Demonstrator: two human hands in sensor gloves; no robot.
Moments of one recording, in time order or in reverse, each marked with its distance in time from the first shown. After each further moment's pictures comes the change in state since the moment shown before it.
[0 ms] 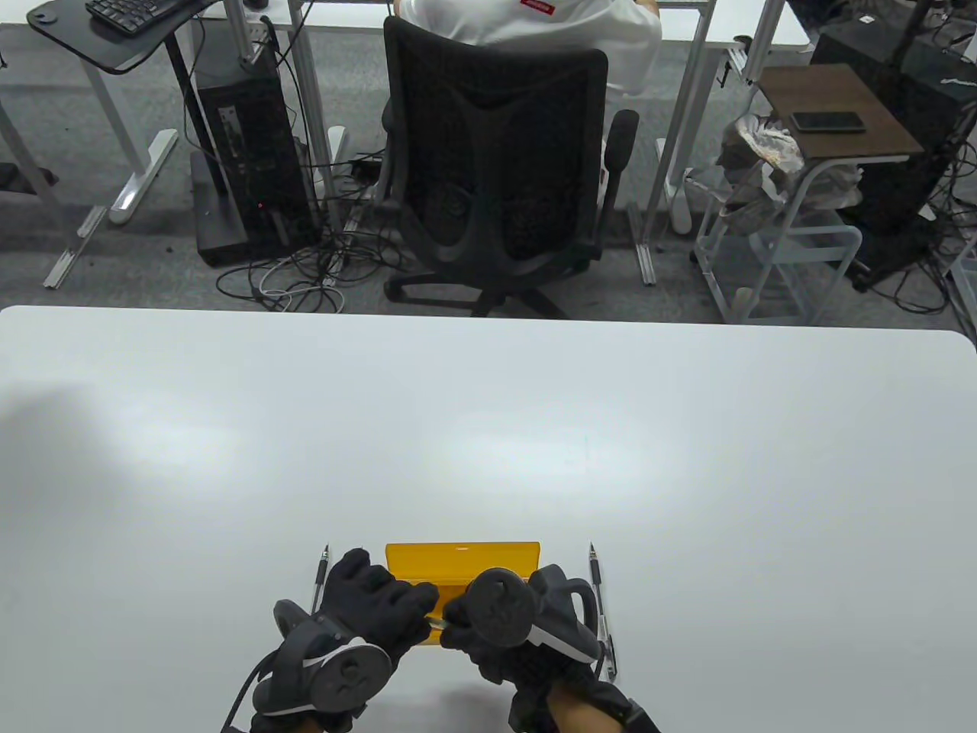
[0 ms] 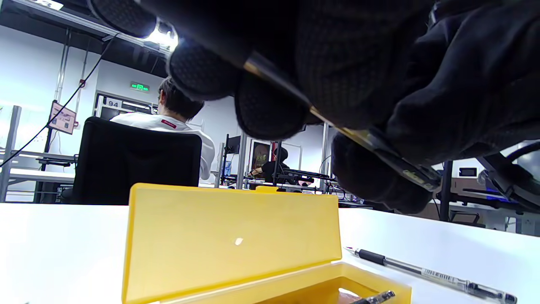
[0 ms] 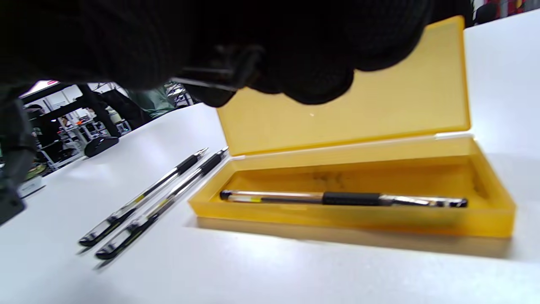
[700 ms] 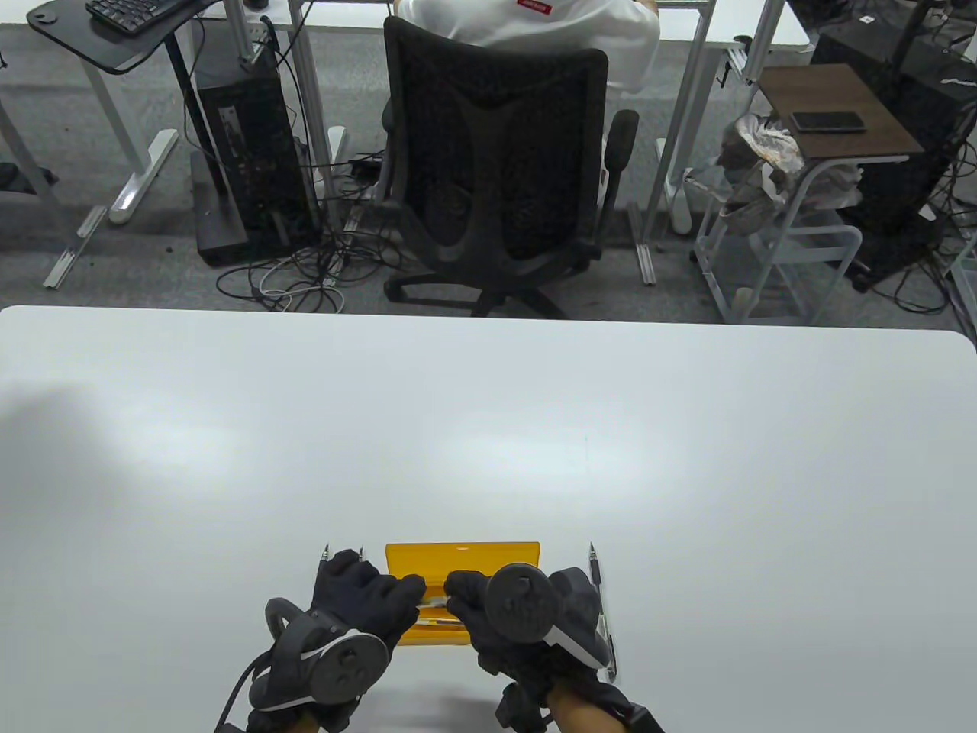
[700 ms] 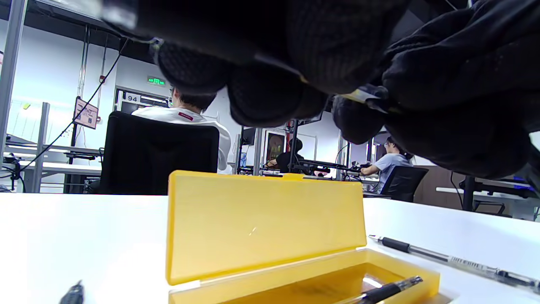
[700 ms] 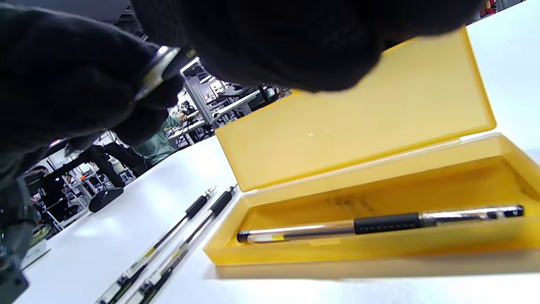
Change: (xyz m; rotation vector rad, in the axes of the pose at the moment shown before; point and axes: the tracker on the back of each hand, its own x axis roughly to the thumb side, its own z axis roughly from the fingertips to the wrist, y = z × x) left_hand -0.010 -0.003 0.000 -0.040 0.068 -0.034; right_hand -0.009 -0.003 0.003 -0.127 0.037 -0.127
